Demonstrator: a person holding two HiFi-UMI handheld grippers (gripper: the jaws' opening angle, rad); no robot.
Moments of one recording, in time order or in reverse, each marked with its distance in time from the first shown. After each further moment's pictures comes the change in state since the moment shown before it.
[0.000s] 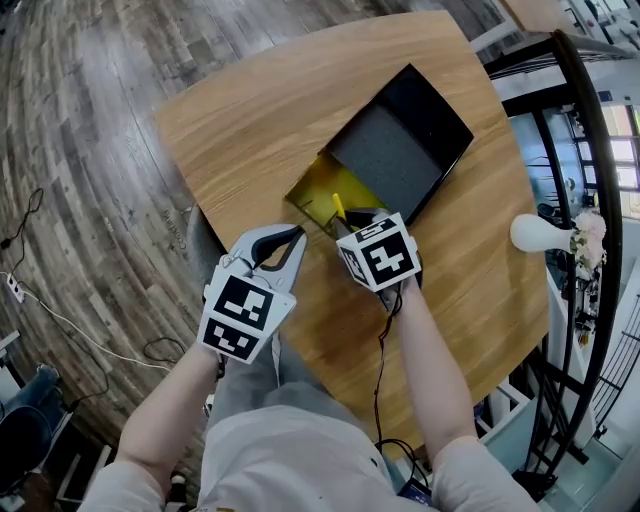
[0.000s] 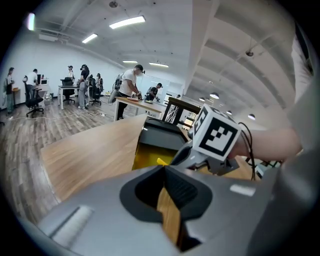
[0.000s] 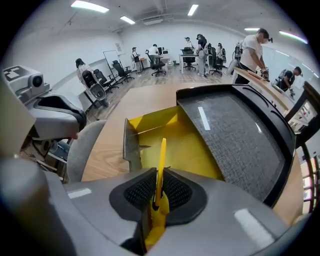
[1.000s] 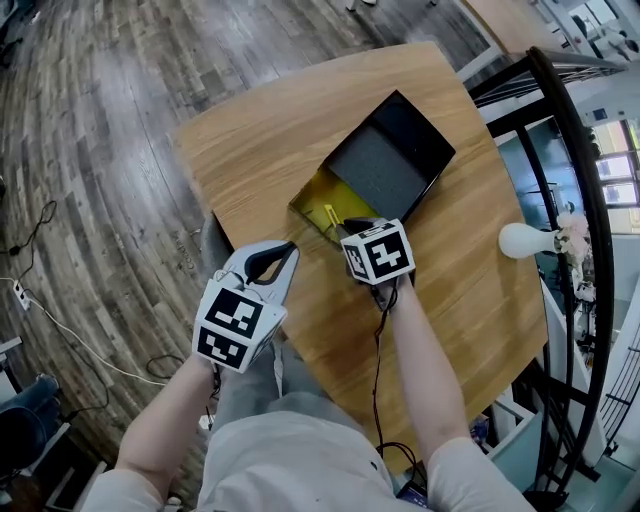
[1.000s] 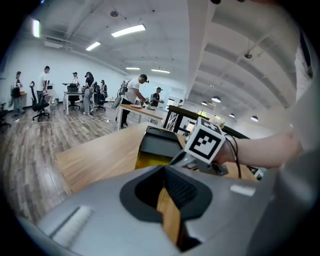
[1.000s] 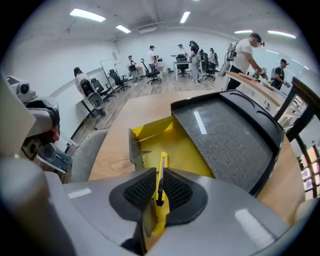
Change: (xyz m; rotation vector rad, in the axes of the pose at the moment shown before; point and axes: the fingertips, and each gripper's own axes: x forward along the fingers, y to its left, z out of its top) left arm -0.062 -0.029 0.021 -0.001 -0.055 0.045; right arm -0.035 0.003 -0.001 0.065 -0.083 -0.015
